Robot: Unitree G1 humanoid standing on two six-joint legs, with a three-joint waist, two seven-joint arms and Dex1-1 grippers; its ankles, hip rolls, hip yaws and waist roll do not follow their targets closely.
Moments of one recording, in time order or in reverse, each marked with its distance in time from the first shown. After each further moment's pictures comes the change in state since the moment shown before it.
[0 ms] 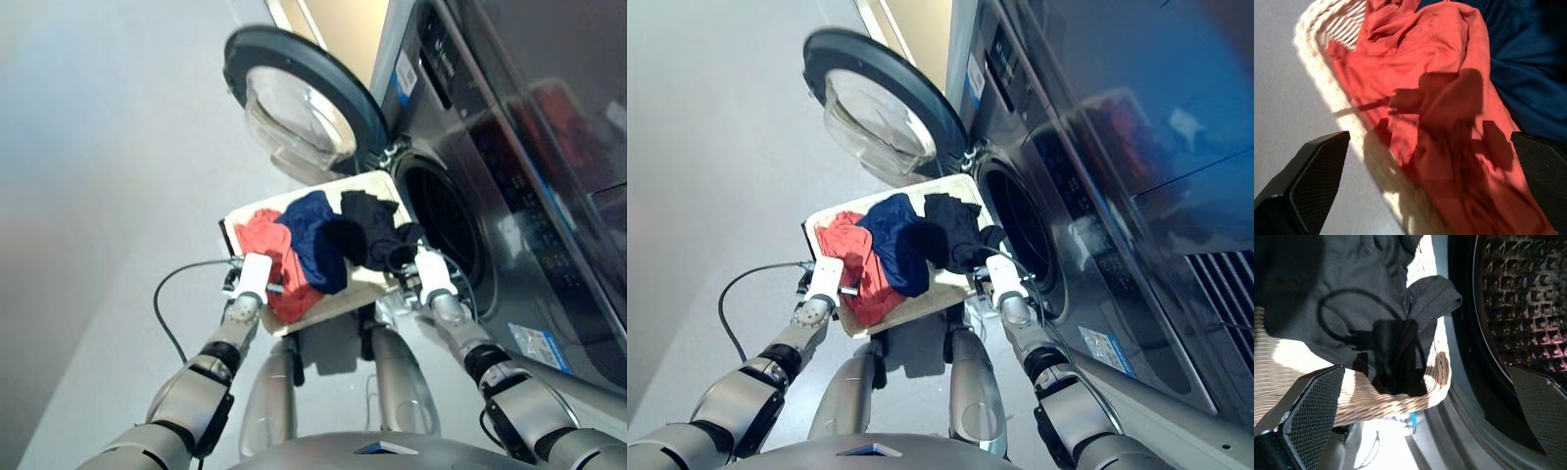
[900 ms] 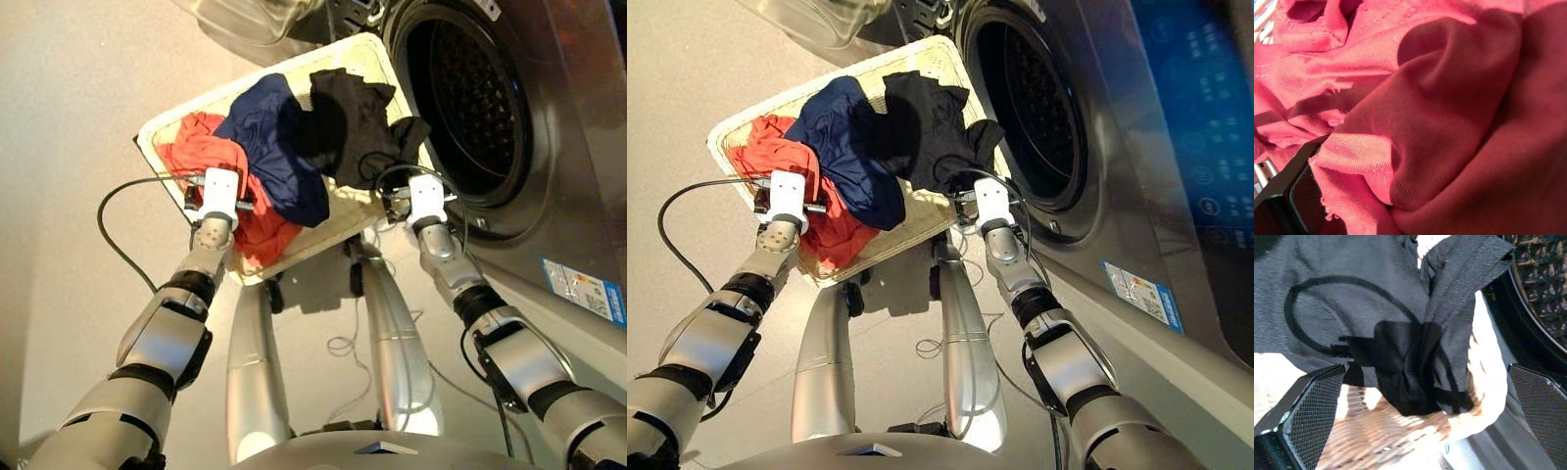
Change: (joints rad) left arm -0.219 0.158 -0.030 -0.012 -0.148 -0.004 0.002; right arm -0.172 0.002 0.066 -0.149 0.110 -0.044 -0.002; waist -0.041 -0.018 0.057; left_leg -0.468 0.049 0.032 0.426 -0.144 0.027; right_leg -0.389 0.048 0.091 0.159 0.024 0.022
